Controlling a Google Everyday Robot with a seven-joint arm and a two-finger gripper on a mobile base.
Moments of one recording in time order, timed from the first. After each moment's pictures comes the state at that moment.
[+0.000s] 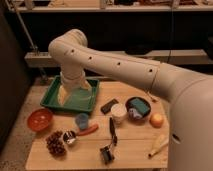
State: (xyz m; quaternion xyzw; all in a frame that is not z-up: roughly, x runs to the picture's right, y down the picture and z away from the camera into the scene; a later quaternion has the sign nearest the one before) arm -0.135 0.022 0.644 -0.10 -0.32 -0.83 0.44
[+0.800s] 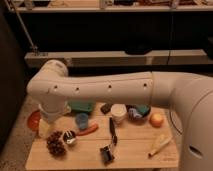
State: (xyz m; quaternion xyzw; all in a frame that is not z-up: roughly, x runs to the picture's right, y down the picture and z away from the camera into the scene) arm -0.225 0.147 0.596 0.02 -0.35 -0.90 0.26
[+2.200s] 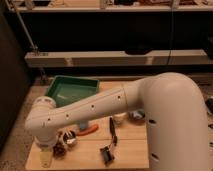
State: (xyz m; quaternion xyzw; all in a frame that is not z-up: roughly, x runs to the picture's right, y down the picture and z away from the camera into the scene) arm -0.258 0.259 0.652 0.09 -0.38 -0.92 0.03
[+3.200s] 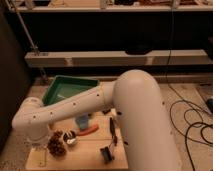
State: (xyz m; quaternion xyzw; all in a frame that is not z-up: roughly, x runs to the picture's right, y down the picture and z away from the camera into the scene) arm -0.293 0.275 0.688 0.02 -0.42 -0.91 0.00
